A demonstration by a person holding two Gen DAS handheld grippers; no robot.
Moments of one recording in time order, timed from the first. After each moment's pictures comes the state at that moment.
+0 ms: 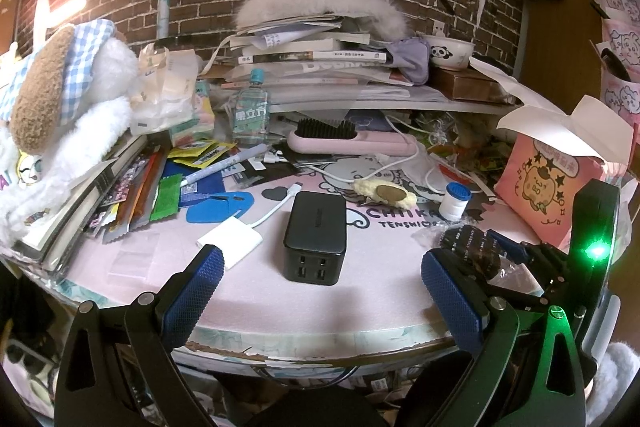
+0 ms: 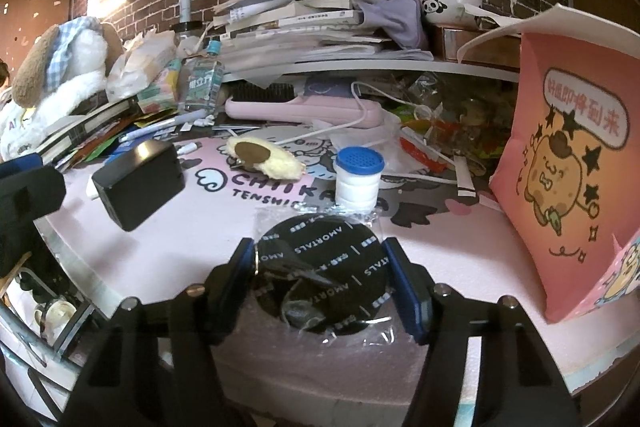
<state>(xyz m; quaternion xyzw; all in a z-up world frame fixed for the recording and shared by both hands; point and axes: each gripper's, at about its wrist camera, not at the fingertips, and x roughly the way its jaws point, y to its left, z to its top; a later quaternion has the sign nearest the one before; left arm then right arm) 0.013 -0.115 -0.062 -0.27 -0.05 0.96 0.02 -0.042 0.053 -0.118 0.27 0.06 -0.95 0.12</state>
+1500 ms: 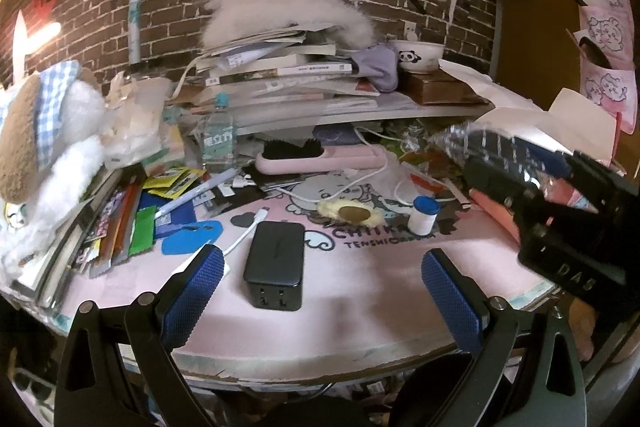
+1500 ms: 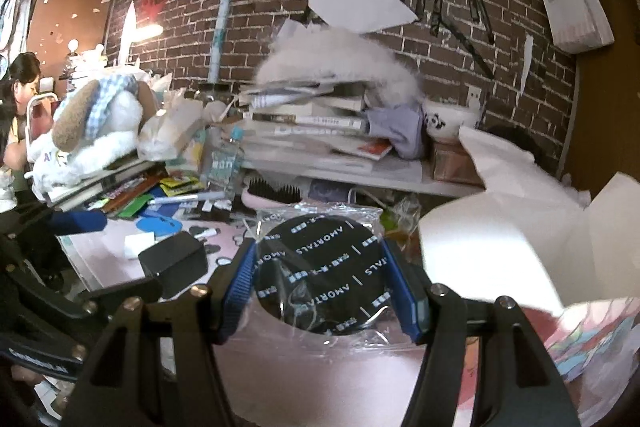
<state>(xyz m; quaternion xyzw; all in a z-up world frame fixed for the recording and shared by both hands) 0.006 -0.084 -0.038 -0.27 -0.01 0.96 0.06 -0.013 0.063 -0.019 0.16 0.11 -0.97 0.16</state>
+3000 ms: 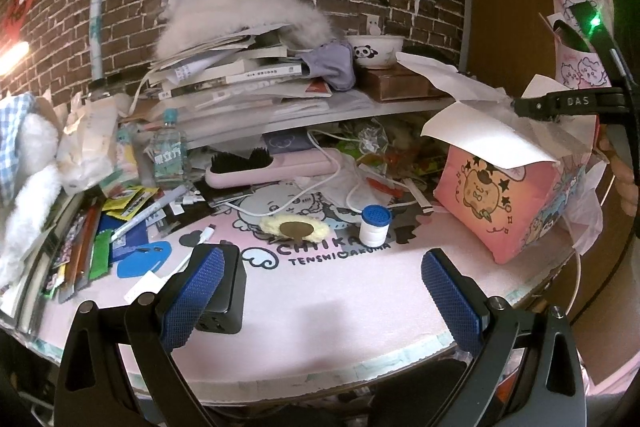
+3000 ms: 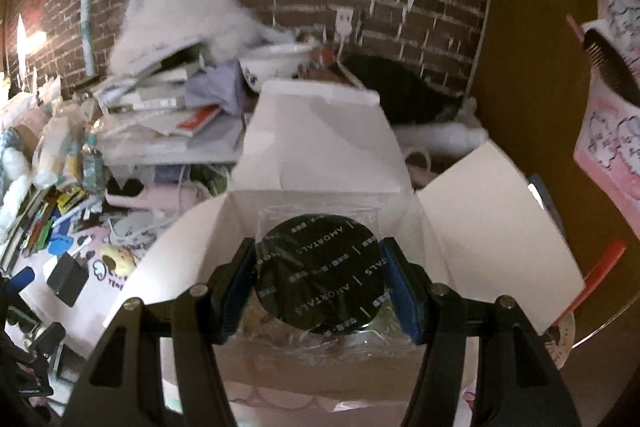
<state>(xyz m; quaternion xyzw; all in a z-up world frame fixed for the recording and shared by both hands) -0.007 -0.045 -0.029 -0.27 0.01 0.96 0.10 -0.096 0.229 0.052 0.34 0.05 -0.94 0.01</state>
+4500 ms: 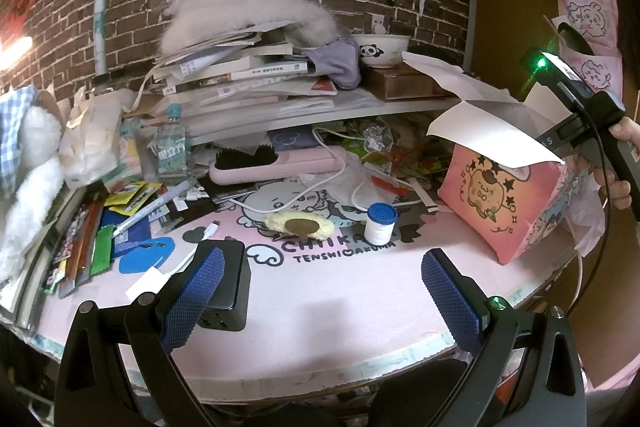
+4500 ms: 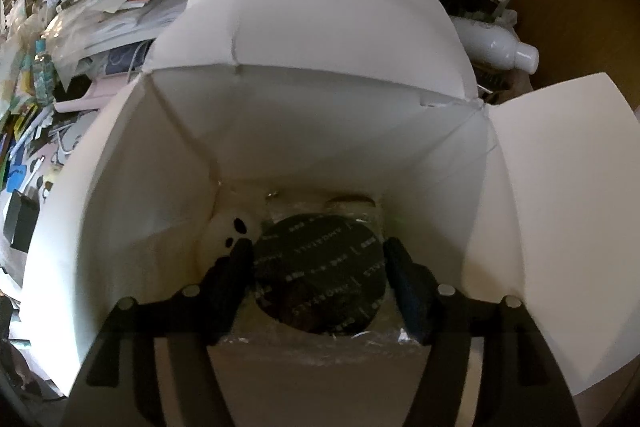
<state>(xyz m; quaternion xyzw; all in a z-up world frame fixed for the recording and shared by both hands) -0.008 -0.050 -0.034 -0.27 0.00 0.96 0.10 -0.154 0.228 -0.005 0.54 0.10 -0.84 -0.01</state>
